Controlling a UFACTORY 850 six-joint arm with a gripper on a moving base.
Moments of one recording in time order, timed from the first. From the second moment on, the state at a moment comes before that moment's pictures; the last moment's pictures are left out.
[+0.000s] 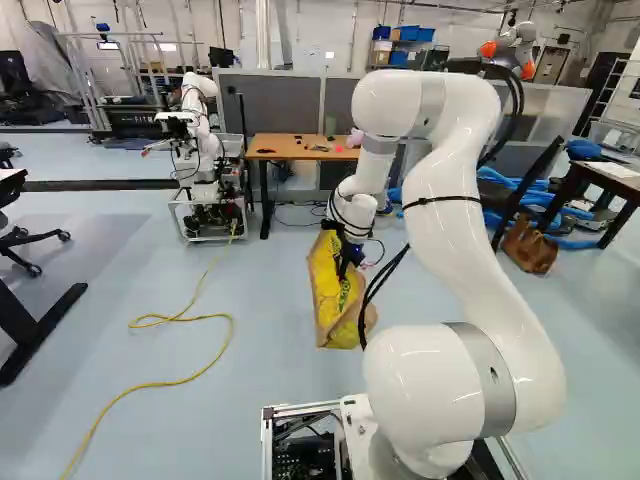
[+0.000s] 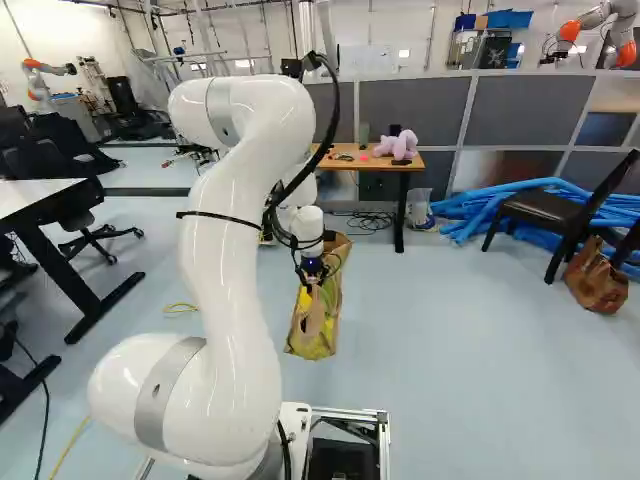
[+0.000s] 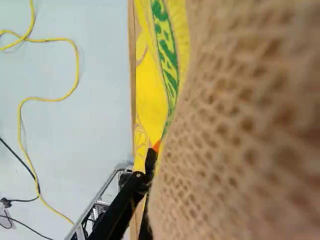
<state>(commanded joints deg) -4.3 -44.5 -58.3 25.7 -11.3 -35.5</state>
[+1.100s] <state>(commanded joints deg) -3.9 -35.5 -57.9 25.7 -14.3 -35.5</state>
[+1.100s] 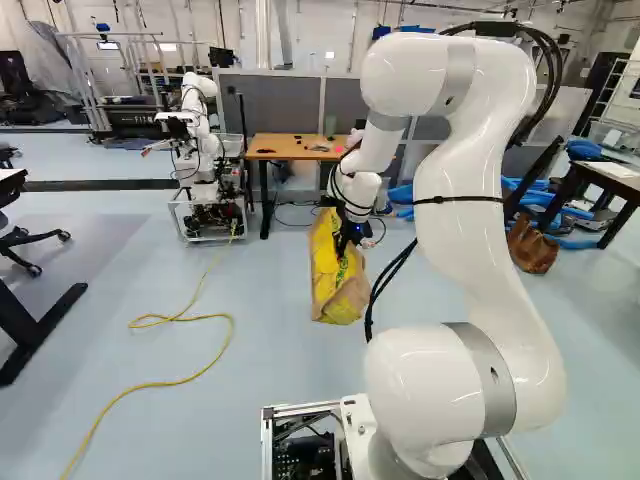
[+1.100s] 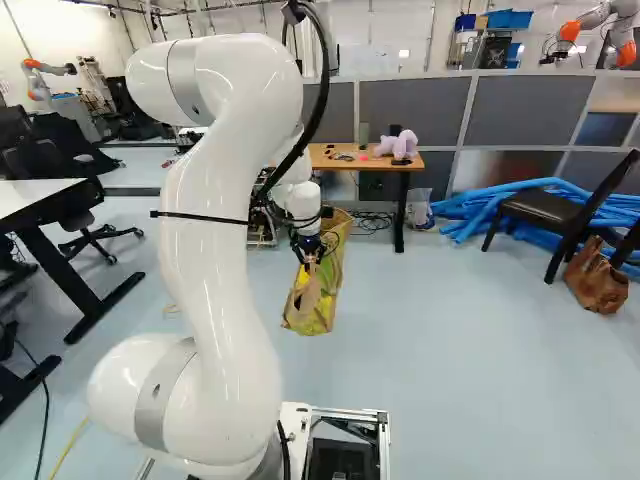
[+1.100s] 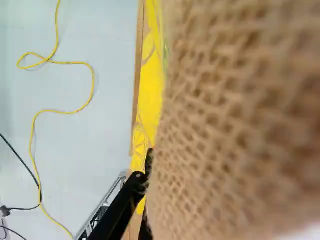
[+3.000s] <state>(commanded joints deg) -3.3 -24.7 -63.1 20.3 -26.7 -35.5</state>
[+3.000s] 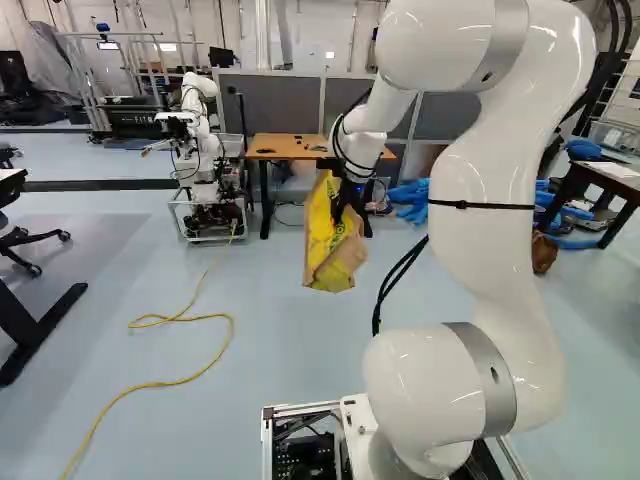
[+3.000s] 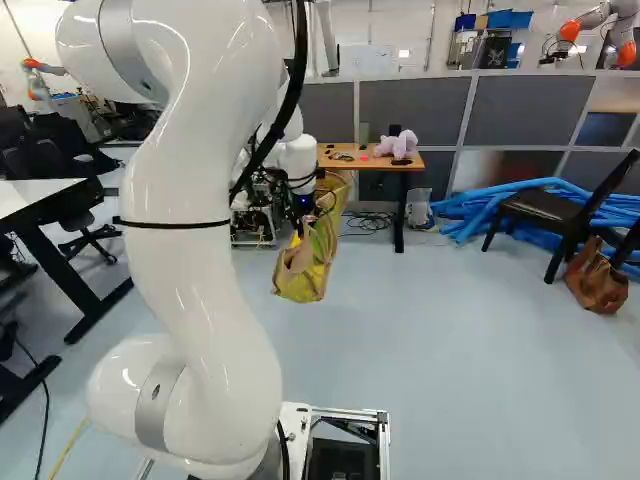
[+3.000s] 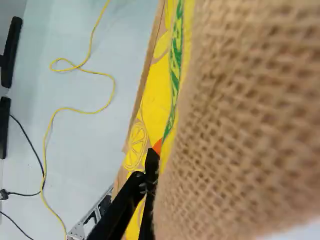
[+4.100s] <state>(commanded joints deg) -3.1 -18.2 -65.2 16.6 -35.3 -35.5</state>
